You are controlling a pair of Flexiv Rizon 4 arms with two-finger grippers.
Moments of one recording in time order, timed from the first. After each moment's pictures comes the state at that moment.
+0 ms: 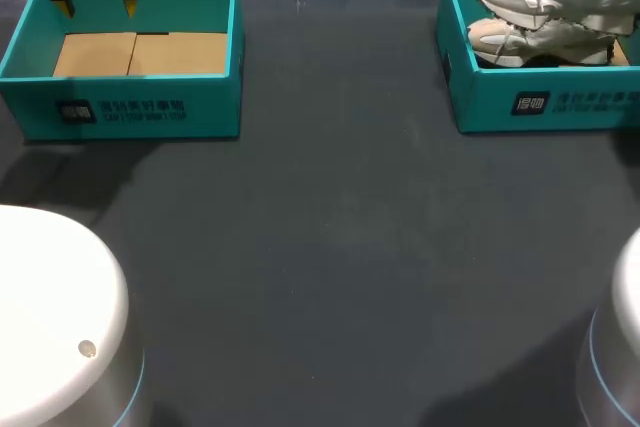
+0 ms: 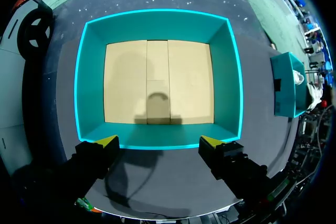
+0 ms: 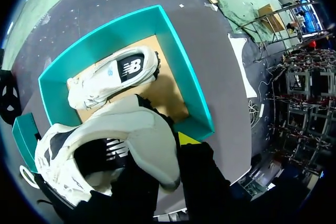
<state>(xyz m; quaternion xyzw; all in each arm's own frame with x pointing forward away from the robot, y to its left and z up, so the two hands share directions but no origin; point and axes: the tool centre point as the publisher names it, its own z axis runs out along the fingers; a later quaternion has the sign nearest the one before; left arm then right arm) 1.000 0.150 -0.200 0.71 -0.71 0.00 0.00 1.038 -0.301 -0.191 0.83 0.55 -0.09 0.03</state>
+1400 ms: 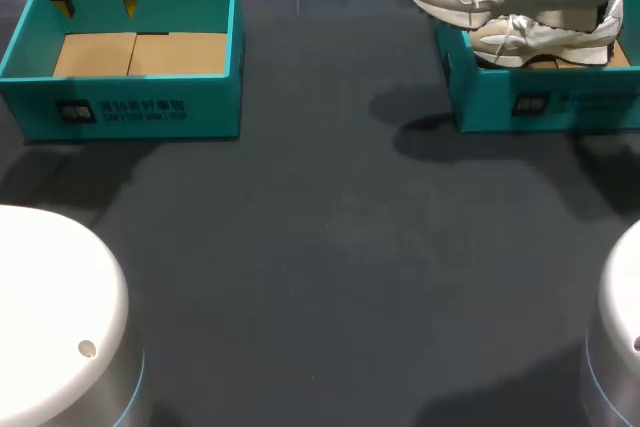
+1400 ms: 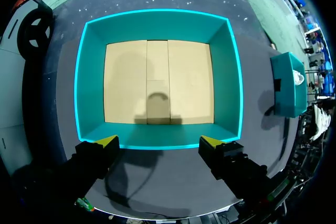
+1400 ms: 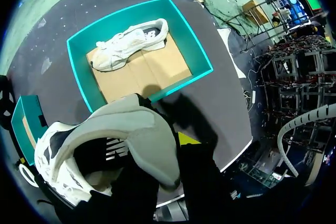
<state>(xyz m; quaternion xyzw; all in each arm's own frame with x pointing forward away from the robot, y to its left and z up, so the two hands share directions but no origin) 1.000 0.150 -0.200 0.71 -0.71 0.00 0.00 0.930 -0.167 -0.111 0.84 0.52 -0.11 0.07</state>
